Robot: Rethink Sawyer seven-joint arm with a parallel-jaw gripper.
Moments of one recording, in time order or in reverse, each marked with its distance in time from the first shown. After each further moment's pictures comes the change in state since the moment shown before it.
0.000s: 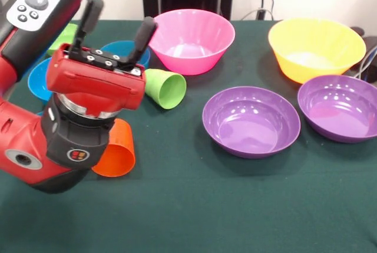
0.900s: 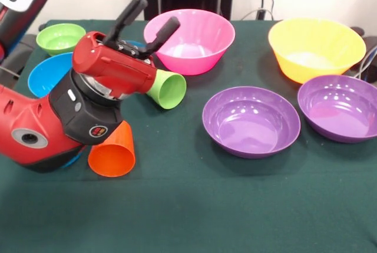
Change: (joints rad) arm 0.035 -0.125 -0.311 0.084 0.034 -0.158 0.000
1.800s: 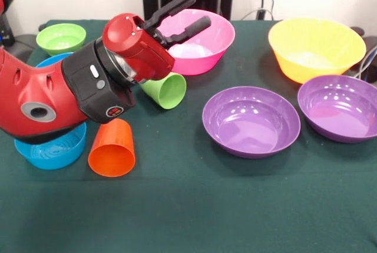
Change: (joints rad) arm 0.136 -0.172 -0.320 0.059 0.030 0.025 -0.115
